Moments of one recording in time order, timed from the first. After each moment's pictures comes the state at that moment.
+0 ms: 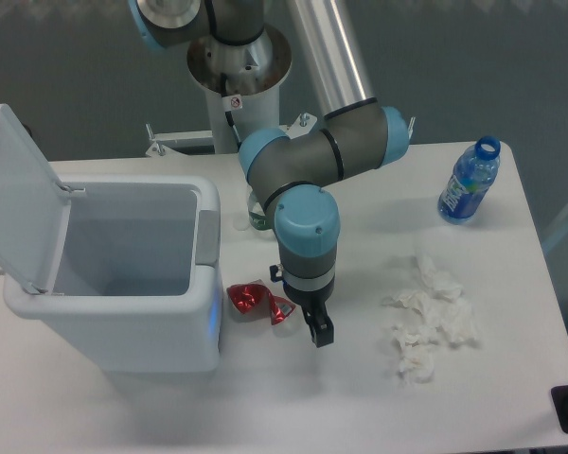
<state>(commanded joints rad) 2.42 -2.04 -1.60 -0.96 1.61 1.59</state>
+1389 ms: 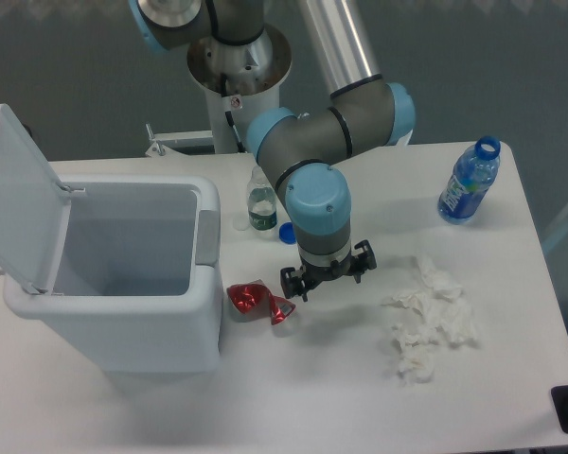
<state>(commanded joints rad) 2.44 -2.01 -1.69 -0.97 1.69 0.00</state>
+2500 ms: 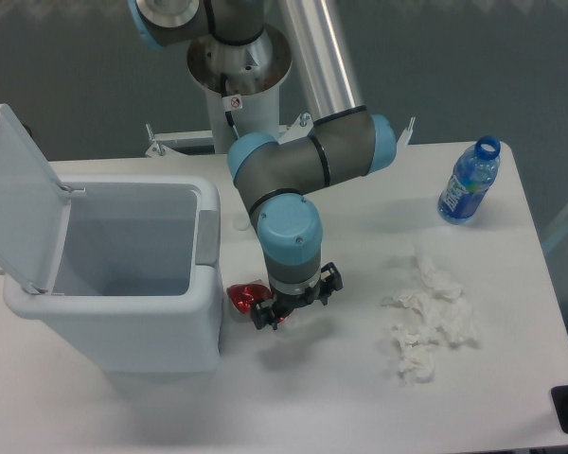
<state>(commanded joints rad) 2.35 -2.10 -1.64 -0.97 1.62 -0.10</state>
